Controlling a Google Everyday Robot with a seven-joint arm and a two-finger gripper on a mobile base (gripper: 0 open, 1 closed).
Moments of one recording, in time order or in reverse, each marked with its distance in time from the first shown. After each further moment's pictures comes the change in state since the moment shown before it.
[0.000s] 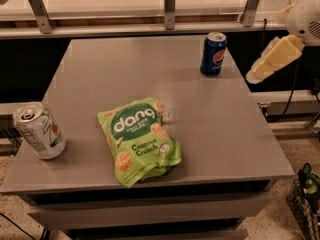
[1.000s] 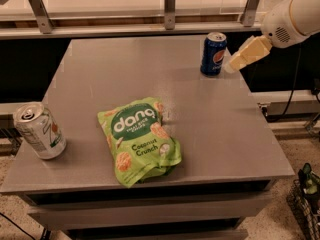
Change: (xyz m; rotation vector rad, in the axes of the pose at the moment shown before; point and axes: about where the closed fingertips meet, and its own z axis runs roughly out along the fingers) arm -0.014 -0.048 0.066 0.074 -0.112 0.084
